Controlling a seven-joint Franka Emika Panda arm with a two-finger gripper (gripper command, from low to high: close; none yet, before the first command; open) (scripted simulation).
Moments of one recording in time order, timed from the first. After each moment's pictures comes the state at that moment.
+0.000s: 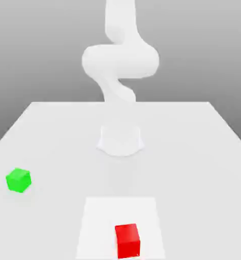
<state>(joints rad) 0.01 -0.71 0.00 -2.32 0.00 2.34 0.79</state>
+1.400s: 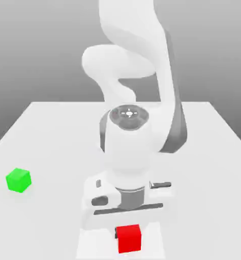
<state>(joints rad) 0.04 0.22 -0.02 -2.49 0.01 2.71 0.66</state>
